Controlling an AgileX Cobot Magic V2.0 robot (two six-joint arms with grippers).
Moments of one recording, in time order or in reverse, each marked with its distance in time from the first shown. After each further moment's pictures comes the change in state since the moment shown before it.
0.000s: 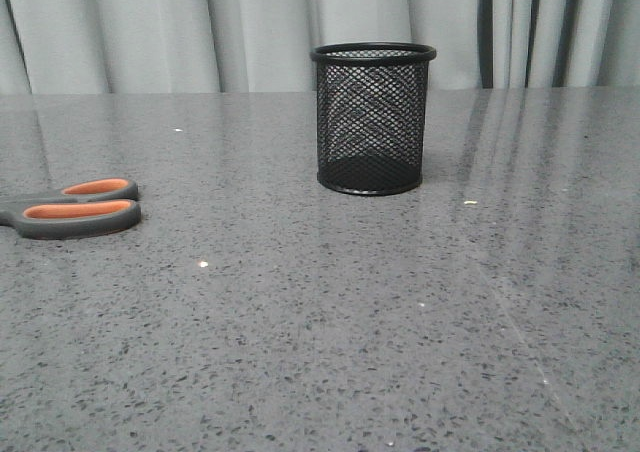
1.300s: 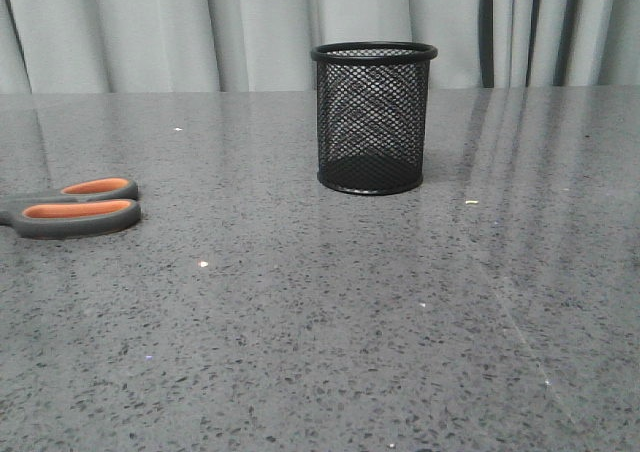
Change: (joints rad) left arm 0.000 0.808 -0.954 0.252 0.923 0.395; right arm 0.000 0.725 -0.849 -0.173 0.693 -0.164
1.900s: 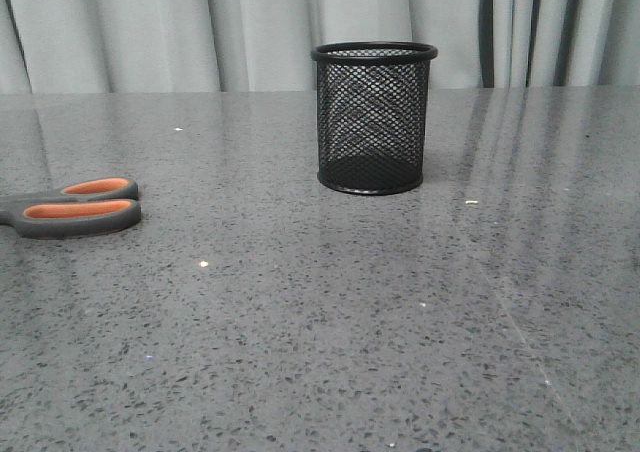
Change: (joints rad) left arm 0.000 0.166 -0.164 -0.065 0.183 0.159; right arm 0.000 0.002 0.000 0.008 0.000 -0.004
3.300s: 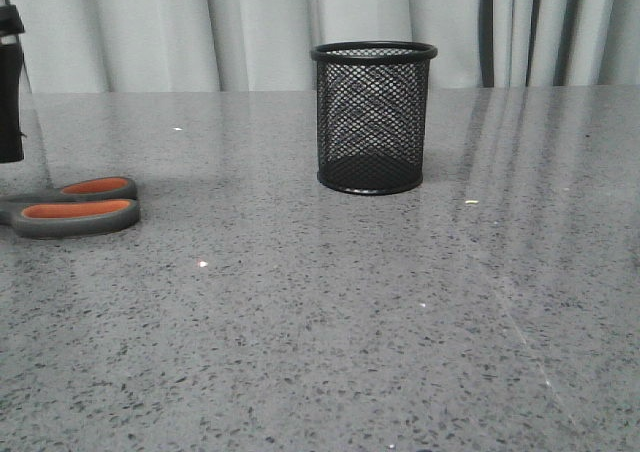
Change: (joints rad) left arm -0.219 0.606 -0.158 0.331 0.018 0.843; right arm 0.061 0.000 0.000 0.011 0.017 -0.016
